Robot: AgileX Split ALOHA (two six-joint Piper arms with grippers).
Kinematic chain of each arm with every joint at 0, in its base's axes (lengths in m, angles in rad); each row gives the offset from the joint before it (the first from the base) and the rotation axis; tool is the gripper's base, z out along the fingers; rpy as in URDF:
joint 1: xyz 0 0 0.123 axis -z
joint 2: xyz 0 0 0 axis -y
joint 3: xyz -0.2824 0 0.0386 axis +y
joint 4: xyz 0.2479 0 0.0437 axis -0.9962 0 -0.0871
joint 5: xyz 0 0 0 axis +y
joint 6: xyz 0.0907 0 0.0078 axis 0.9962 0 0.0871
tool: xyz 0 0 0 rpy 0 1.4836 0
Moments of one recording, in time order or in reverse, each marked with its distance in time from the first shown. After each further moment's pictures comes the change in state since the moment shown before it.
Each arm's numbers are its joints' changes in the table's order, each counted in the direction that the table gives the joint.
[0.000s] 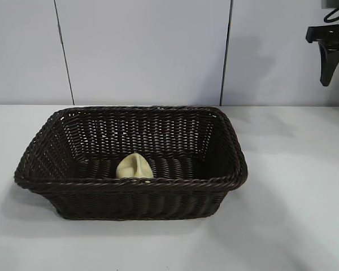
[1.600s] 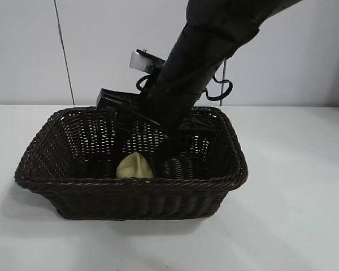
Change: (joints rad) left arm 0.000 0.000 0.000 0.000 0.000 0.000; right arm -0.654 -0.026 0.305 -0.416 -0.516 0.063
